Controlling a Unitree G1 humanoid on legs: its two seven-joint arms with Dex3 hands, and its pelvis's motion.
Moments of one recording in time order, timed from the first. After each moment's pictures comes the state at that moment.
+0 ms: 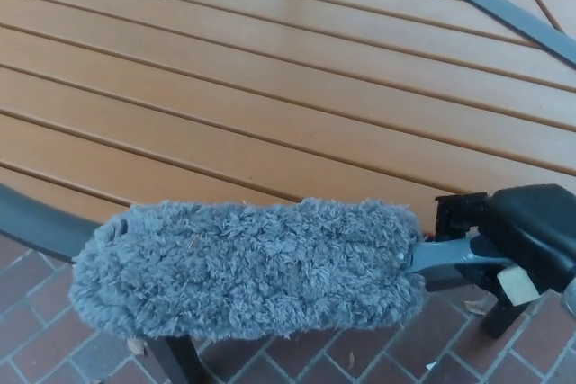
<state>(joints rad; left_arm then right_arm) 0.11 0.57 0.40 1.29 -0.20 -0.38 -0.24 -0.07 -0.71 0.38 -0.23 -0.59 0.15 0.16</state>
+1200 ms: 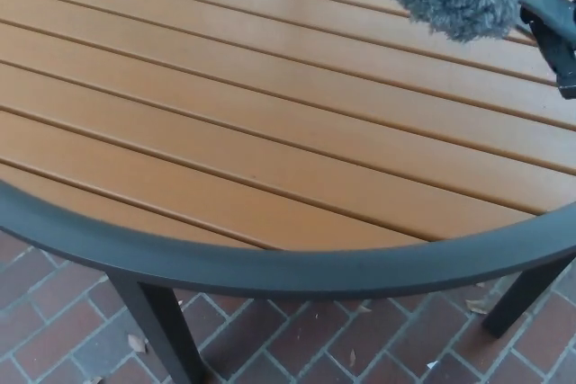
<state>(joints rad) 0.13 0.57 0.40 1.29 -0.20 -0.38 -0.24 -0.54 -0.50 -0.08 -0.03 -0.24 0.46 0.29</state>
